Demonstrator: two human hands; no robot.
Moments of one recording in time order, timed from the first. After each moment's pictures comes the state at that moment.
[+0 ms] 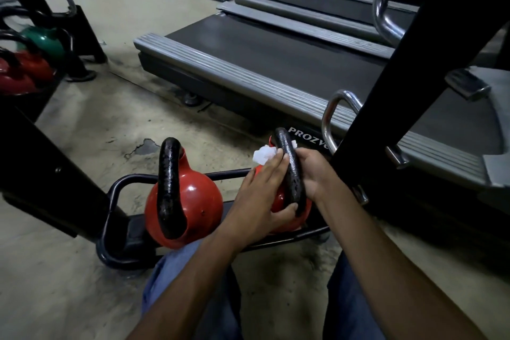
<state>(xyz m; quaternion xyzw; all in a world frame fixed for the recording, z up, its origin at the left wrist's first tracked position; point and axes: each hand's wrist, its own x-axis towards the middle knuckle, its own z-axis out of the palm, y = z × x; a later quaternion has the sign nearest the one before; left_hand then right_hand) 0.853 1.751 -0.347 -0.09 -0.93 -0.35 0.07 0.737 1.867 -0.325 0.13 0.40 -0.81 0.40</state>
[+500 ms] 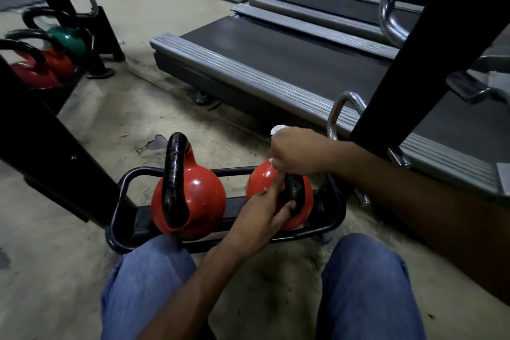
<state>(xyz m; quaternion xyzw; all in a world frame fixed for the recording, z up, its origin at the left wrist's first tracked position) 0.877 1.771 -0.355 -0.02 -0.88 -0.48 0.03 0.708 1.854 -0.268 -0.52 0.84 0.11 0.06</state>
